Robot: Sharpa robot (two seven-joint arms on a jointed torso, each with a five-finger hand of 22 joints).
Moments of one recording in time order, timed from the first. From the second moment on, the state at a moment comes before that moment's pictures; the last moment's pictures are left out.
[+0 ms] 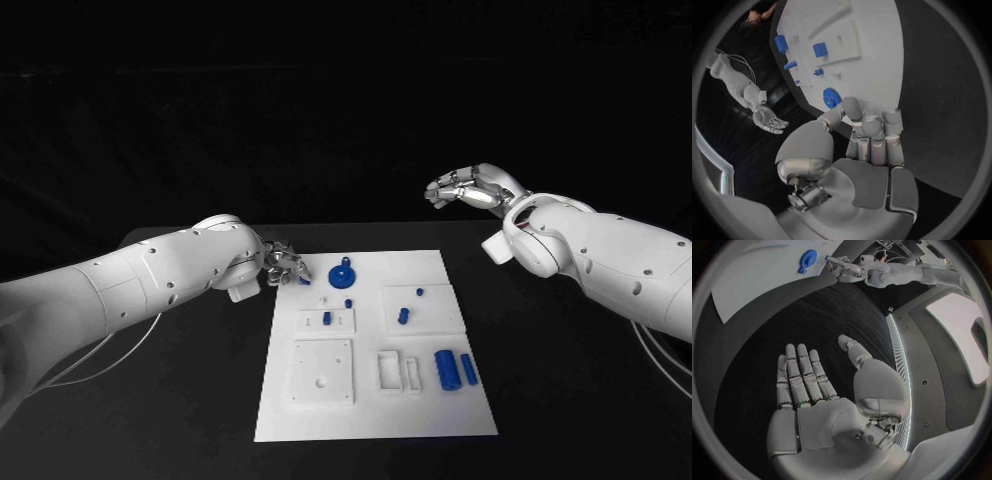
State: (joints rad) left arm 1.36 -0.59 -0.13 1.01 -0.90 0.11 -0.33; left_hand 0.93 0.02 0.62 -0.24 0.06 1.07 0.05 0.34 0.67 1.42 -0.09 0.91 0.36 1.26 -0.18 1.44 0.40 0.10 0.99 -0.15 1.10 1.22; right arm 1.32 -0.58 0.07 0.95 -0.73 -0.16 0.26; right_hand 0.89 -0.05 0.35 -0.28 0.48 0.75 0.19 0.28 0.39 0.95 0.18 0.23 0.07 0.81 0.19 0.32 0.43 0.17 0.42 0.23 0.26 1.17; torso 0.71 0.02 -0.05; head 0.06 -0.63
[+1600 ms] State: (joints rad) left arm 1.35 -0.77 -0.23 1.43 -0.95 -0.14 -0.40; left_hand 0.89 -0.02 0.63 -0.23 0.18 1.07 0.05 0.44 0.67 1.42 -0.12 1.00 0.39 1.26 -0.19 1.51 0.43 0.09 1.02 -0.16 1.13 1.24; right arm 1.32 -0.59 0.07 0.95 -0.73 -0.16 0.25; right_hand 0.89 -0.05 0.35 -0.28 0.48 0.75 0.19 0.28 0.39 0.95 0.18 0.23 0.07 0.81 0.19 0.32 0.43 0.17 0.42 0.23 0.26 1.17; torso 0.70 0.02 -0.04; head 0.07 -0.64
